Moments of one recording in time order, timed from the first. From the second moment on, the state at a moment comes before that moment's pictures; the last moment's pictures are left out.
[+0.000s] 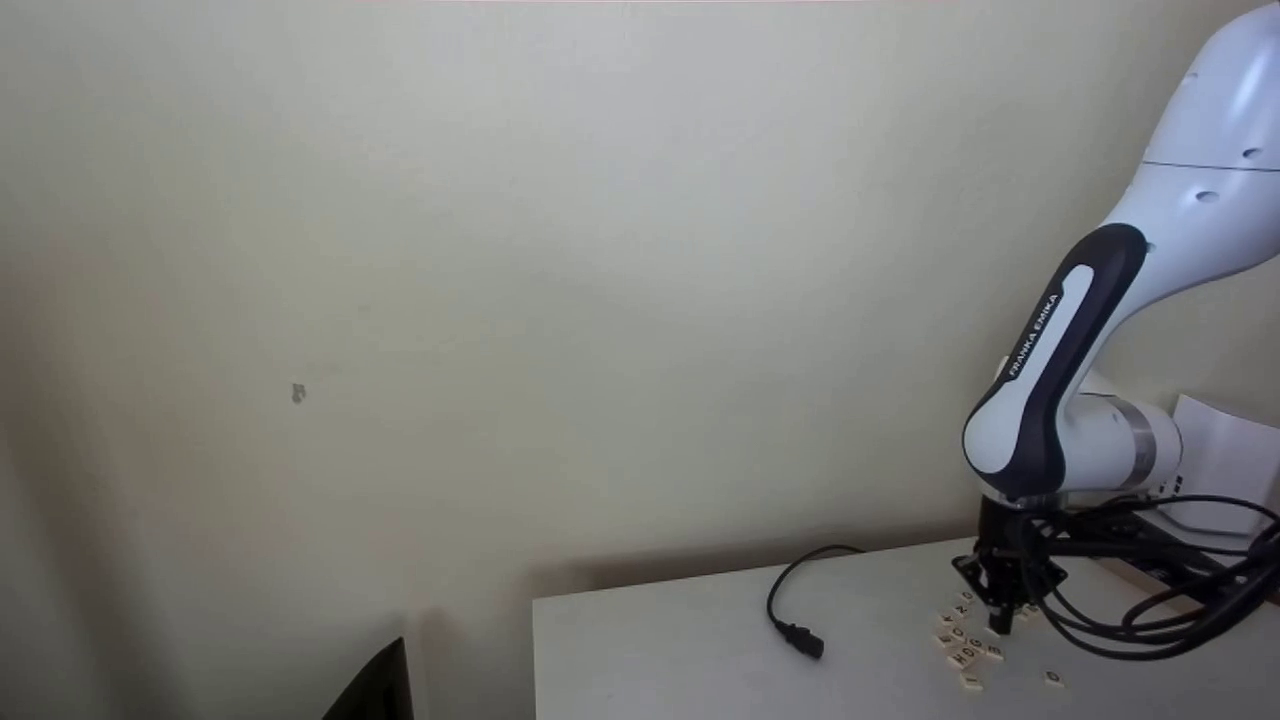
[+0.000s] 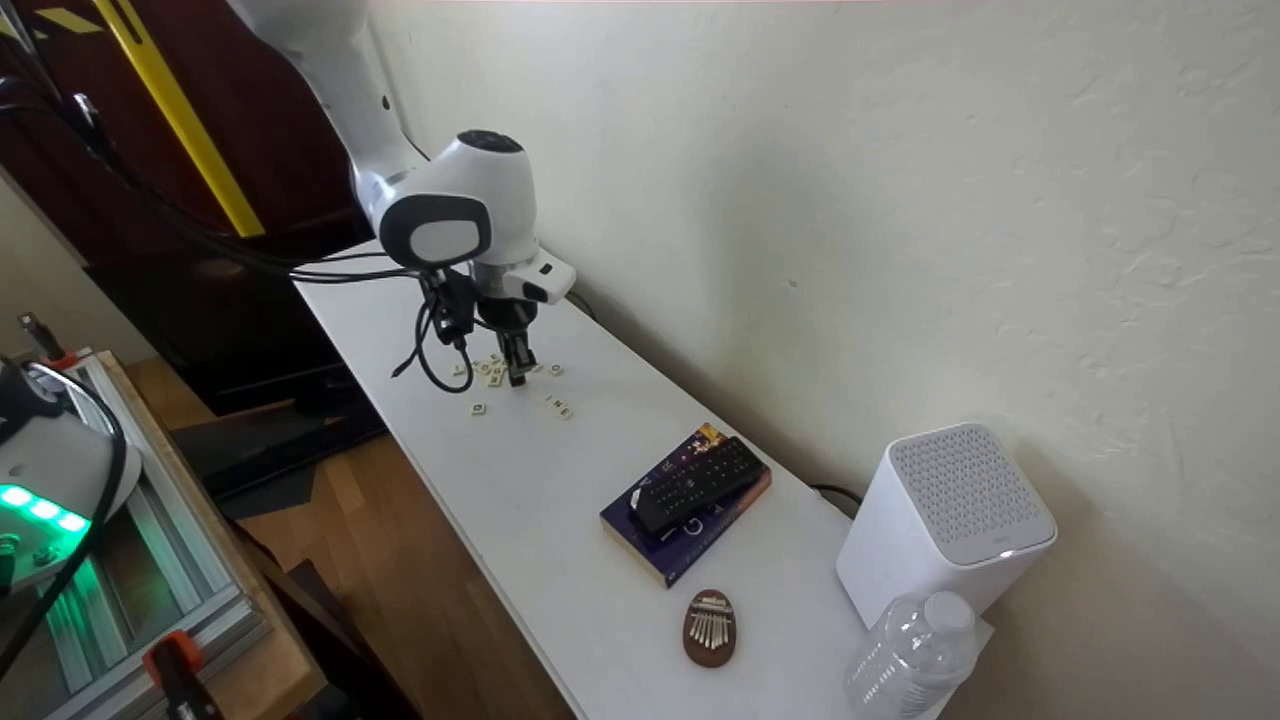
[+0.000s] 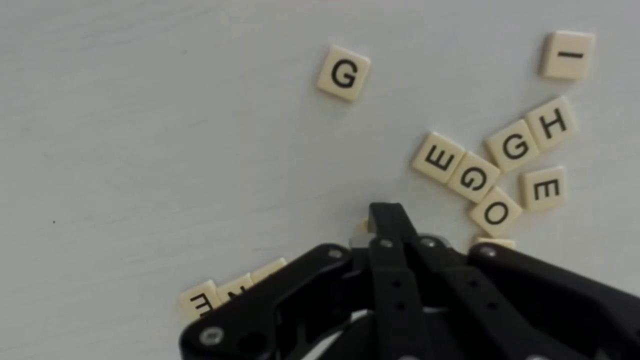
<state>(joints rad) -0.18 0.71 -0.02 -2.27 0.10 2.89 0.10</state>
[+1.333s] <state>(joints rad) -0.10 0.62 -0.05 -2.31 0.10 2.87 0.10</state>
